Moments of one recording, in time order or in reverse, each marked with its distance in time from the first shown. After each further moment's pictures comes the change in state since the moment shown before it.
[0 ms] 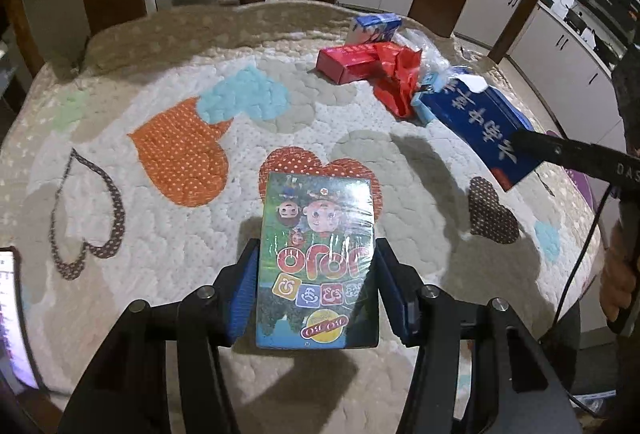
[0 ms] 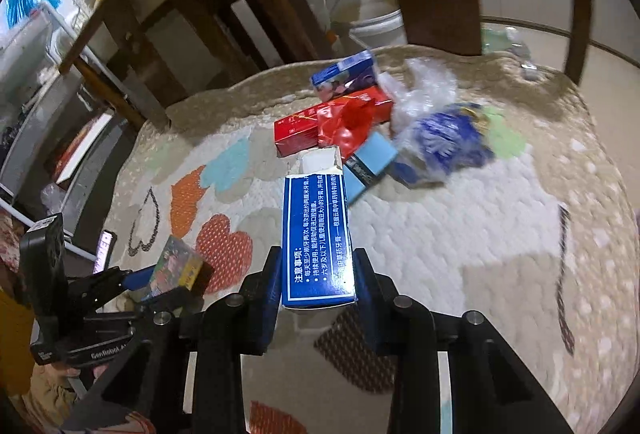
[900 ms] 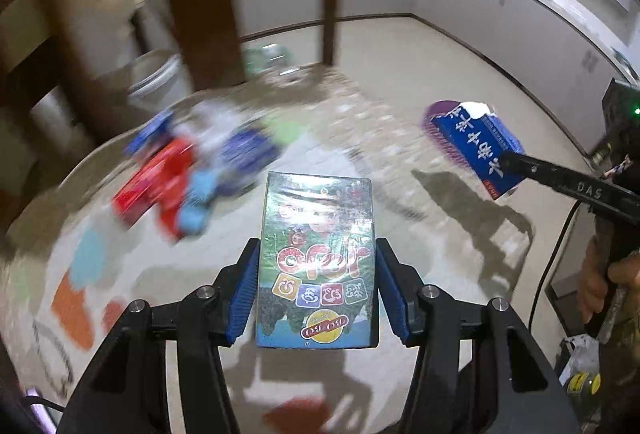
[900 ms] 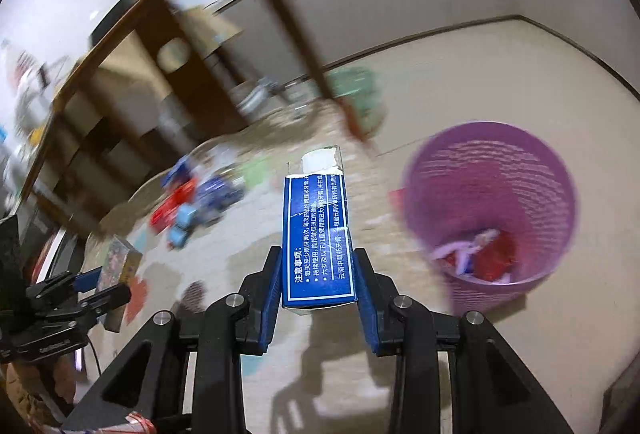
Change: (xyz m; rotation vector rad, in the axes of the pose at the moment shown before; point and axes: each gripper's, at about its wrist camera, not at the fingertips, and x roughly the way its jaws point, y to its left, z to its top) left arm 0.004 -0.237 0.053 0.417 -0.048 -0.121; right arm -0.162 -0.172 -0.085 0.344 -0.294 -0.223
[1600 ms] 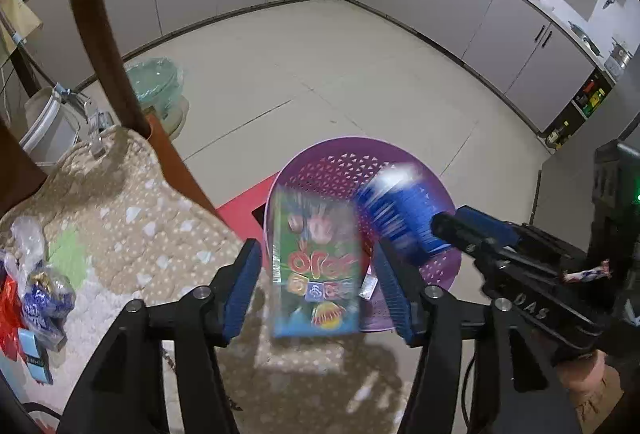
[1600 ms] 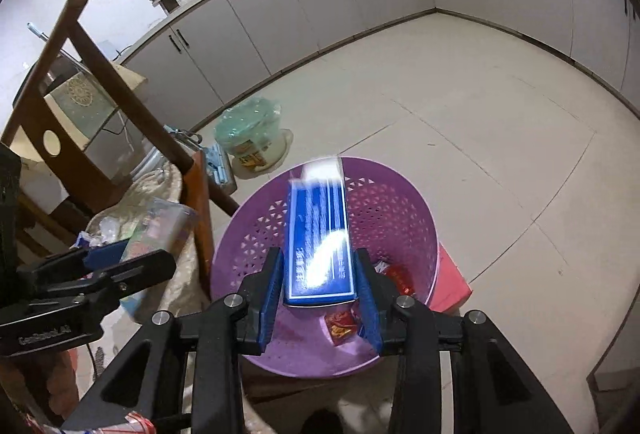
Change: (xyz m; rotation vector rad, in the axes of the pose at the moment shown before) left arm 0.127 -0.159 0.119 0.106 0.058 -0.206; right arm 0.003 -0.142 0.042 0.152 -0.066 -0.200
